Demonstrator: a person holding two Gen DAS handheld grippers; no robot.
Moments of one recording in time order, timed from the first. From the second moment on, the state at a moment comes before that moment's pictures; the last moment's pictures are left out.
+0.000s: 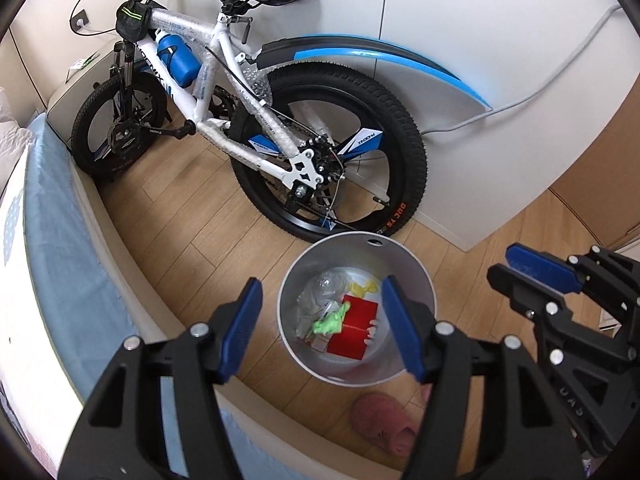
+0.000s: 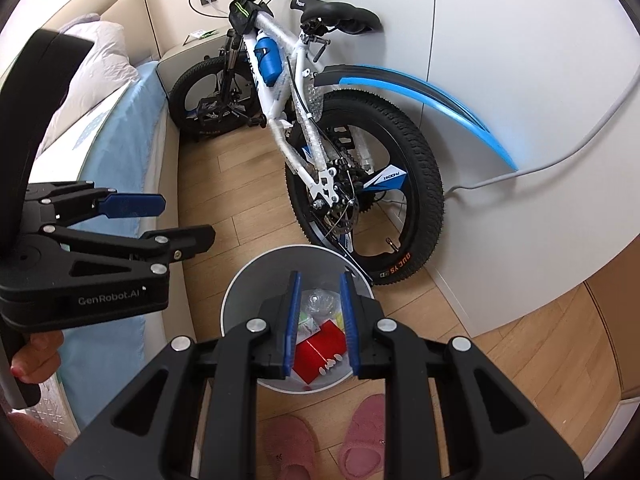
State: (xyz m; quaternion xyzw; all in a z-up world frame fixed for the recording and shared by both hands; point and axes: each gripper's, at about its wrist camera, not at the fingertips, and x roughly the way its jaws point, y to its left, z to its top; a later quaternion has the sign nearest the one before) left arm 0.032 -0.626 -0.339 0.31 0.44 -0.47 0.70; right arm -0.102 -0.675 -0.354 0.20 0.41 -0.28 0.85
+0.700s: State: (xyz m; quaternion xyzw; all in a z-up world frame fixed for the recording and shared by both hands) left arm 0.053 -0.501 -0.263 0.23 0.43 -0.42 0.77; right arm -0.068 -0.574 -0.271 0.14 0.39 -0.22 0.89
